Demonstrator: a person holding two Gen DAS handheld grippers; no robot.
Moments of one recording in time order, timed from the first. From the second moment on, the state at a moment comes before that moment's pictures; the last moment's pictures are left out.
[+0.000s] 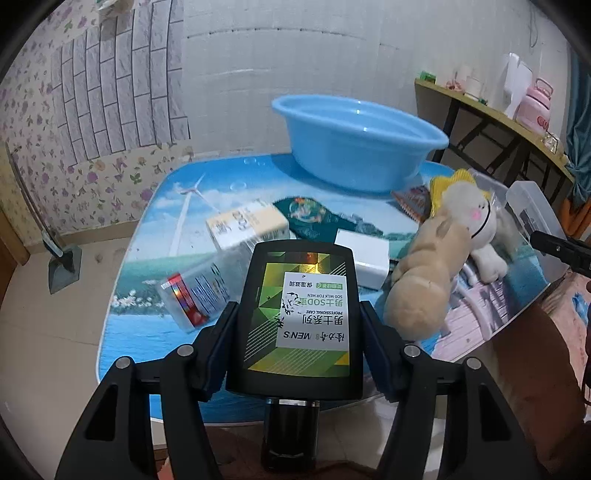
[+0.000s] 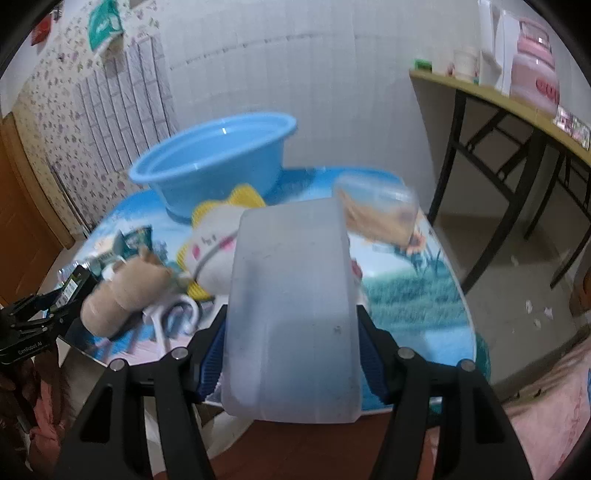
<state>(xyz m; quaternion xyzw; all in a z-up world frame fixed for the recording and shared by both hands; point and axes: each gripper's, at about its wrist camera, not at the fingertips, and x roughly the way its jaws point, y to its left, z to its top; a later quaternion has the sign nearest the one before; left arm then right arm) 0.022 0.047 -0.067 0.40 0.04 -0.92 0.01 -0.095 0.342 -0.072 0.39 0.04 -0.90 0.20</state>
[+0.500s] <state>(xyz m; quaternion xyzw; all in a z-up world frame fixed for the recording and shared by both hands) 0.003 0.046 -0.011 0.35 0.06 -0.93 -0.01 -0.105 0.310 -0.022 0.33 0.03 -0.90 0.26</state>
